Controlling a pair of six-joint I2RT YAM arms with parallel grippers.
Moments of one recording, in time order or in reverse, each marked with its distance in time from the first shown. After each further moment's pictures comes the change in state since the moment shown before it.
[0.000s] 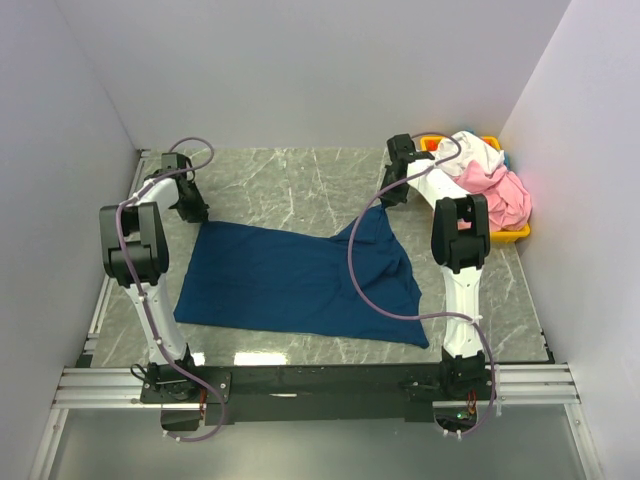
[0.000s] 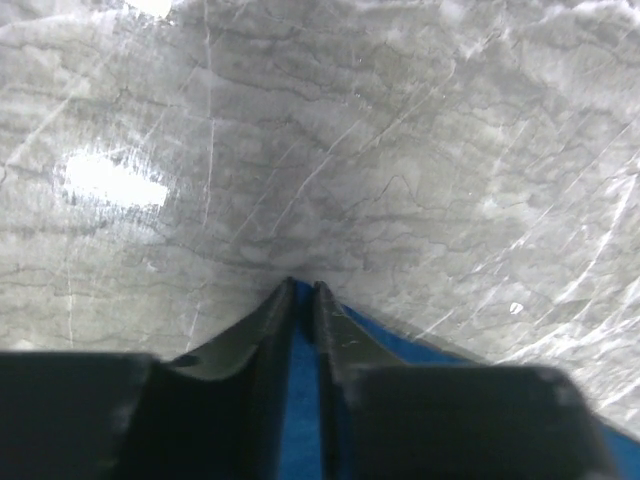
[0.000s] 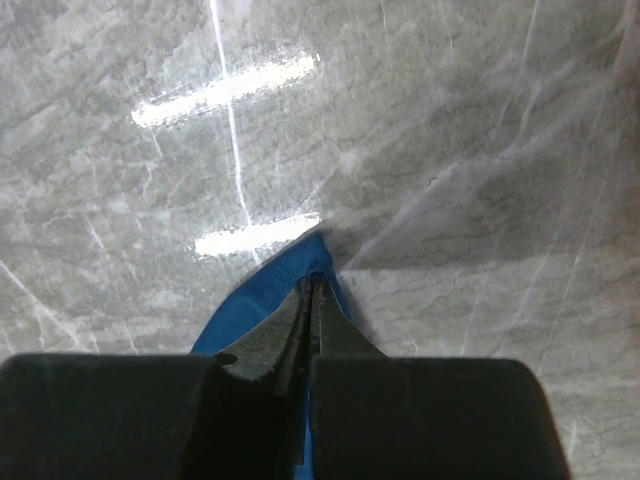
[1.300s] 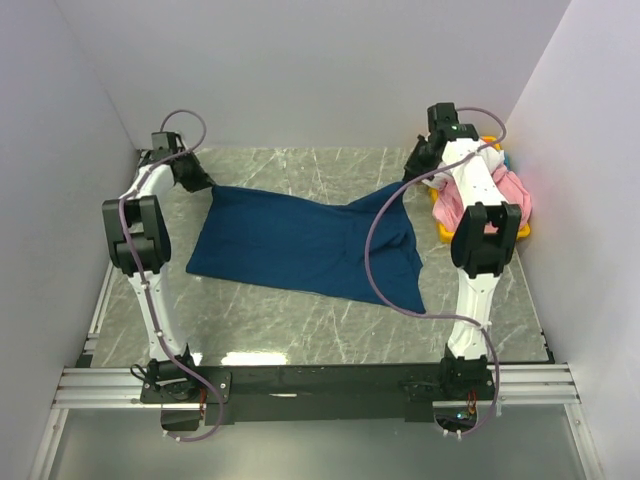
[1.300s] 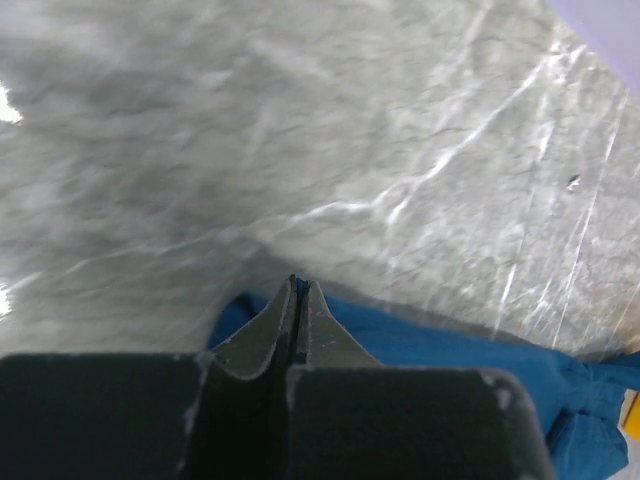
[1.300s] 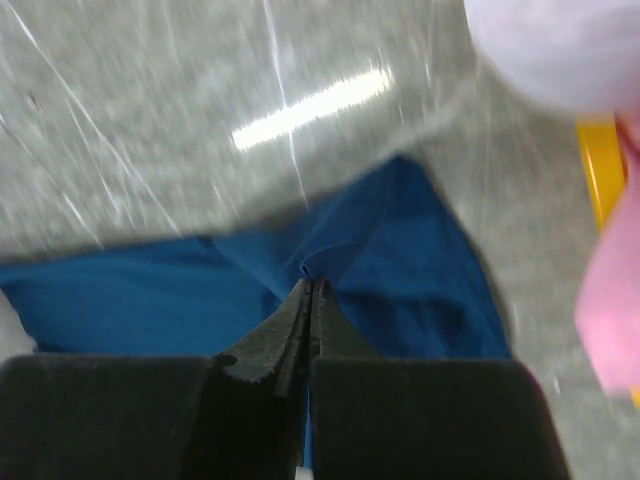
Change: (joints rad) left arm 0.030 0.163 0.296 0.132 0.273 -0.093; right arm -0.134 -0.101 0.231 -0.219 -0.153 0.065
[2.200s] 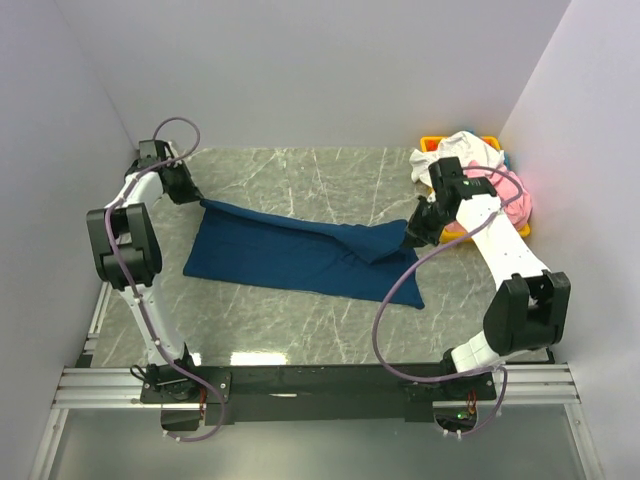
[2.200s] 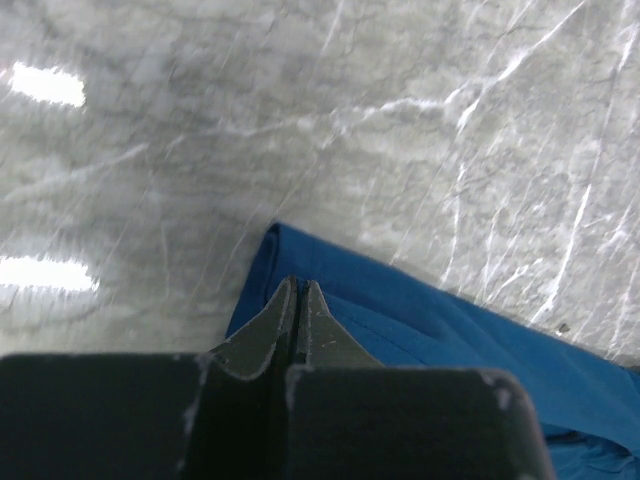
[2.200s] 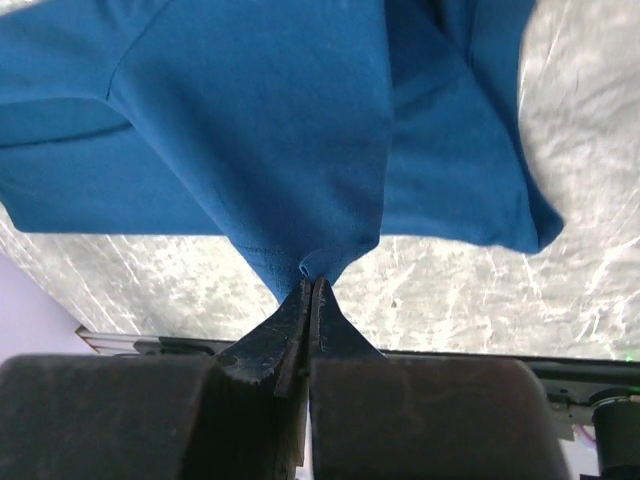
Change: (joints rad) left arm 0.050 -0.170 -0.201 -0.058 -0.017 0.158; right arm 0.085 -0.681 -0.803 -0.103 -0.106 0.091
